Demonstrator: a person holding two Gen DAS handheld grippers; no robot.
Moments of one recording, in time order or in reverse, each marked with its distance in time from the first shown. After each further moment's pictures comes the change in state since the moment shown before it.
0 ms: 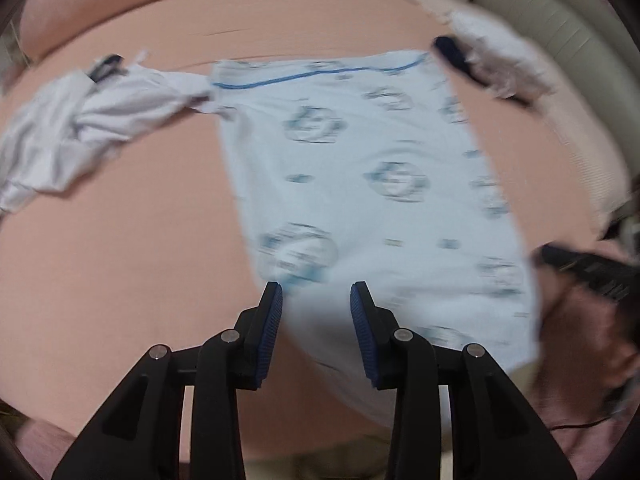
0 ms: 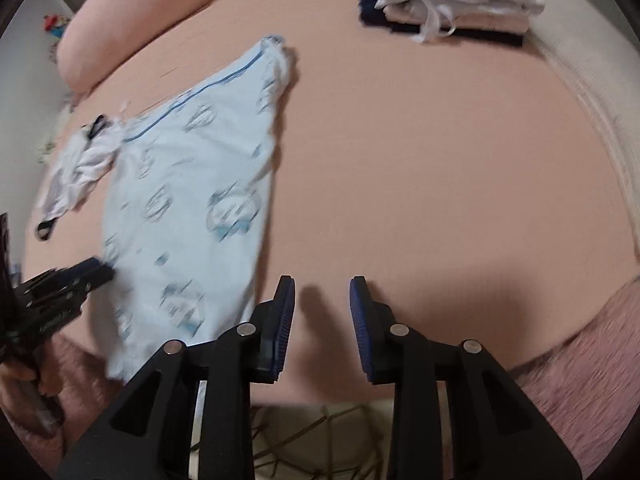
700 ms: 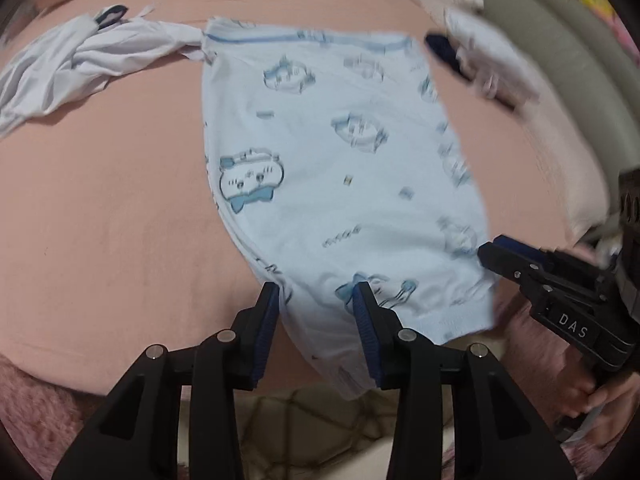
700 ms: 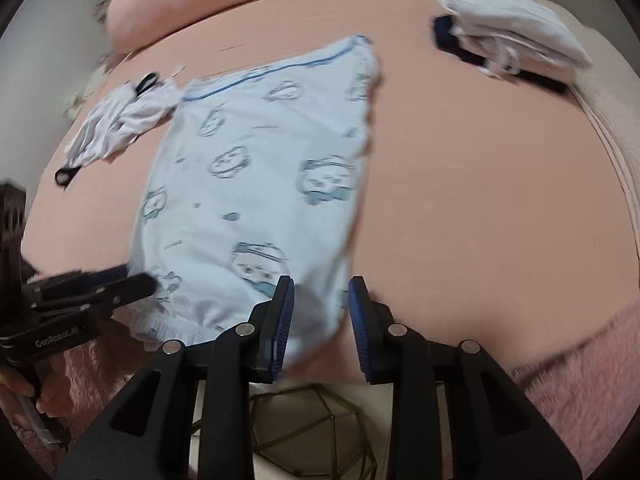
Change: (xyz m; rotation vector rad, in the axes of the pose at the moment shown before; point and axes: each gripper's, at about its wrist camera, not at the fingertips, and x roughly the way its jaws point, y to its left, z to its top) left arm 0.011 -0.011 -0.037 -0.081 0.073 -0.003; right arm 0.012 0.058 -0.007 -0.189 -0.018 -0.030
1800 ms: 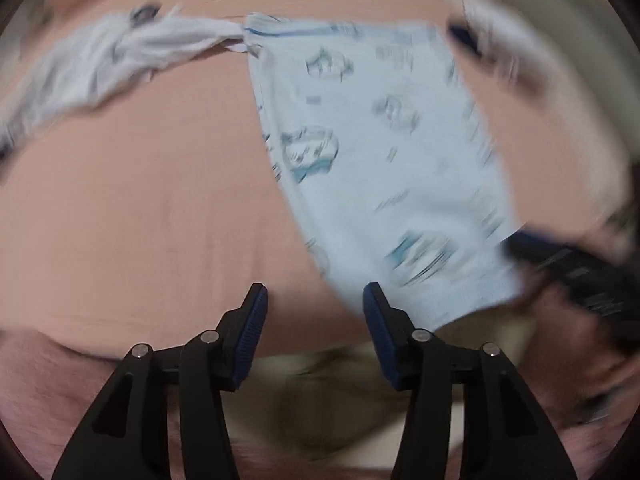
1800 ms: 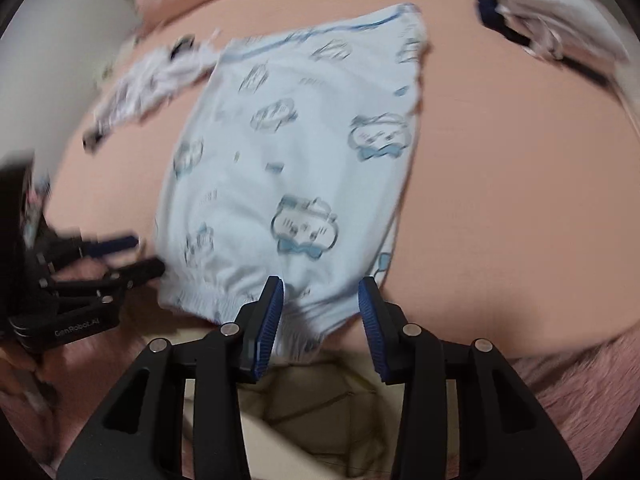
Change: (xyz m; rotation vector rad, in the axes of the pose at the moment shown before) left arm -0.022 0.032 -0.005 -0.123 -0.030 -0.065; right arm 0.013 -0.005 0.003 0.023 0.041 0.153
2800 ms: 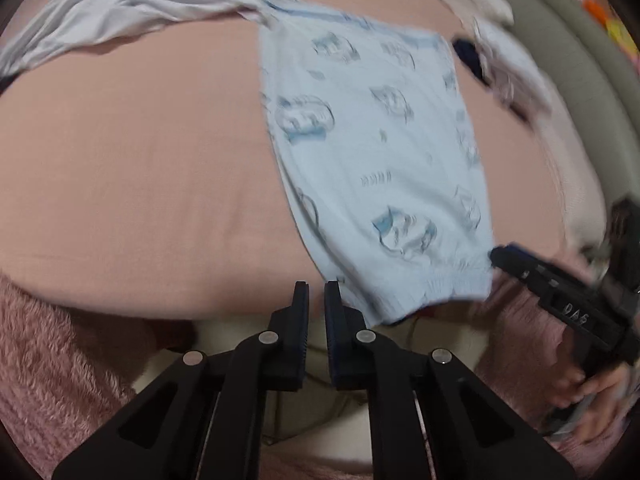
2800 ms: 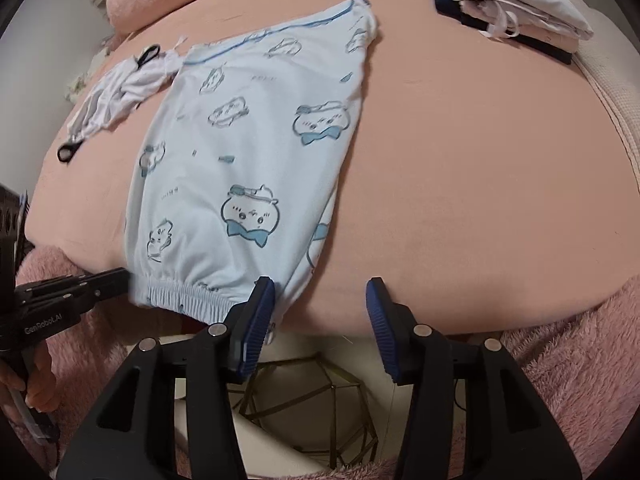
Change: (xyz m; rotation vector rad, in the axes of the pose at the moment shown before) left arm -0.015 0.004 -0.020 -0.076 0.005 -0.040; right arm -0.007 -0.008 -0.015 0.021 -0.009 -0.082
